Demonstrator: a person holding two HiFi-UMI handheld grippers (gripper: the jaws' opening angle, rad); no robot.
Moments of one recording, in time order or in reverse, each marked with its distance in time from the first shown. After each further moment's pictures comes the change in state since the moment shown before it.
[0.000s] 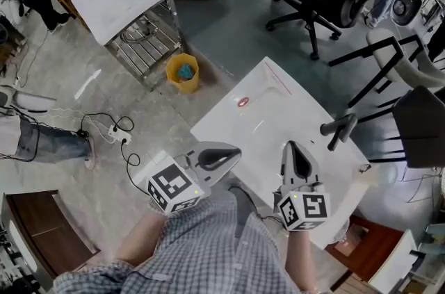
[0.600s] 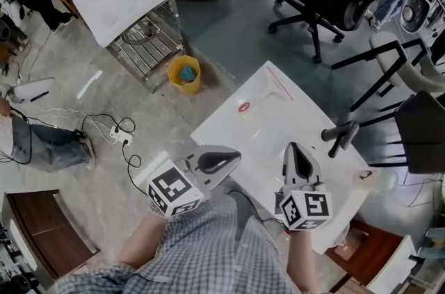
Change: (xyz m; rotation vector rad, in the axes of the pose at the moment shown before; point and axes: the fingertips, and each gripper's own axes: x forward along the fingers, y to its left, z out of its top) left arm 0.004 0.010 0.000 -0.028 -0.004 0.023; right arm 0.016 -0.012 -0.006 0.028 0.035 0.003
